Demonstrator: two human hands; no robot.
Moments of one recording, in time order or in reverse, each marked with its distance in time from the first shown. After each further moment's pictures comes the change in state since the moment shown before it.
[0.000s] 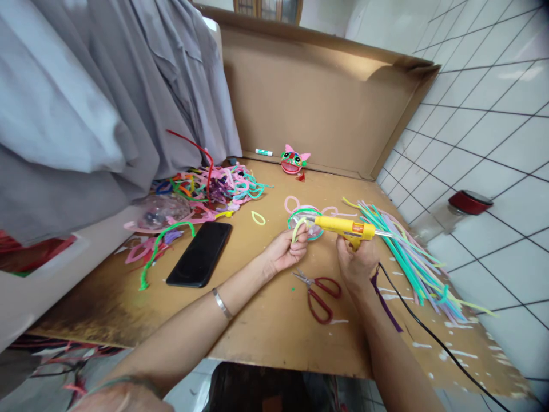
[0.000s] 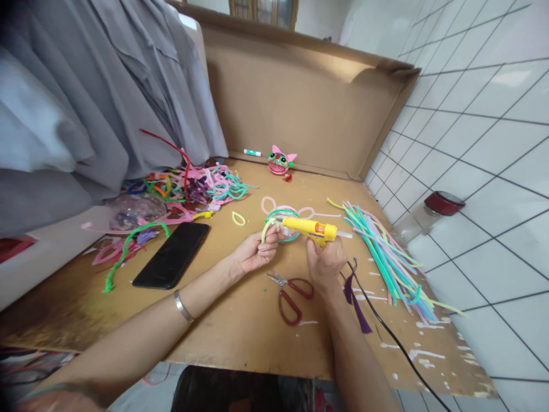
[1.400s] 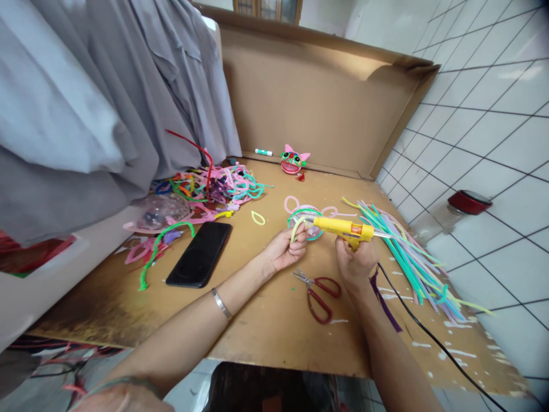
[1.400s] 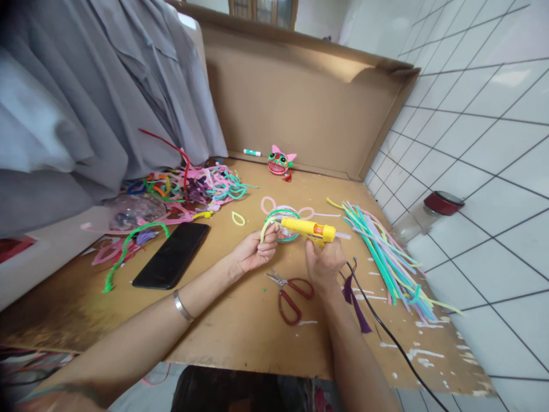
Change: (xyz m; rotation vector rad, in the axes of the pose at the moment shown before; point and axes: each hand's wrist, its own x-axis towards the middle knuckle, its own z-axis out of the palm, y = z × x) left_hand -0.003 0.001 0.004 -0.018 0.019 0.015; right_hand -0.001 0.004 0.005 0.052 0.249 -0.226
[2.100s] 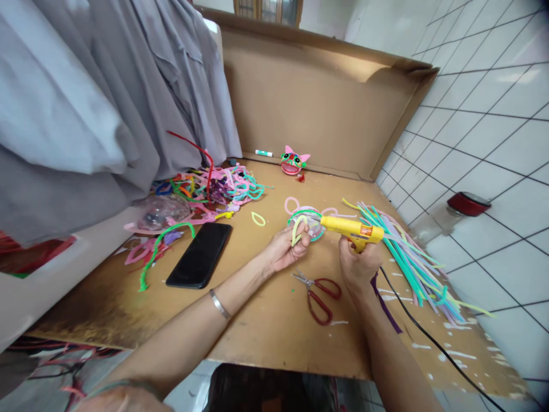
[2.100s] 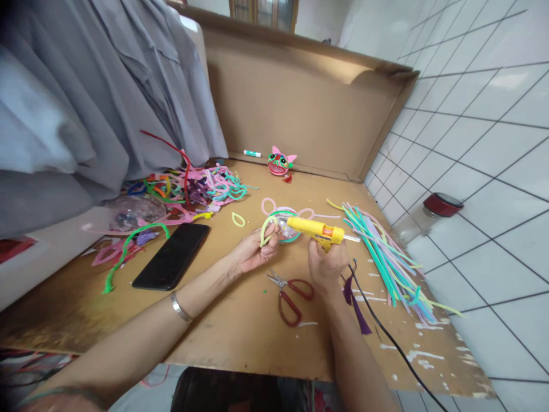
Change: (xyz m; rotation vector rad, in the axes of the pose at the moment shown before) left_hand 0.005 -0.003 -0.008 0.214 -0.074 0.154; right_hand -0.001 0.003 0.002 -0.086 0.046 0.081
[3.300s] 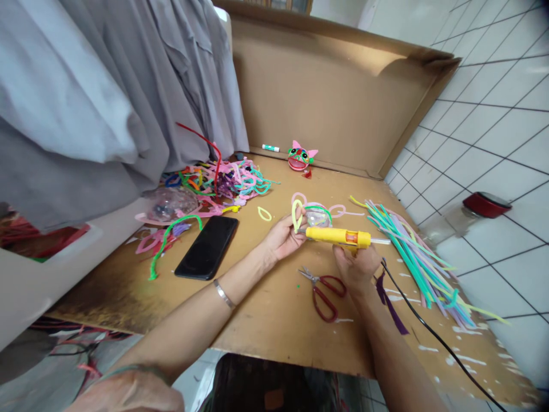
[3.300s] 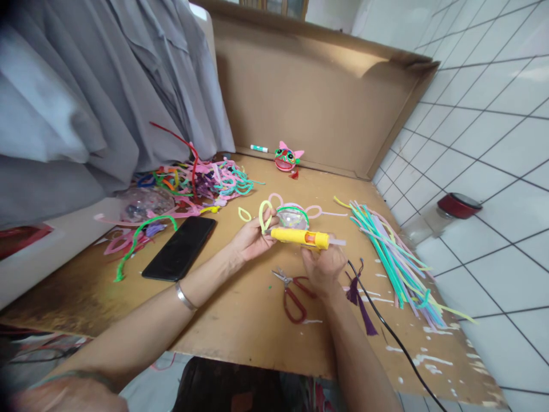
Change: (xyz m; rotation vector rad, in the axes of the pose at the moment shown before) left_hand 0.001 0.017 0.000 -0.277 0.011 0.056; right_hand -0.005 -0.011 -0.011 0.099 -0.105 -0.217
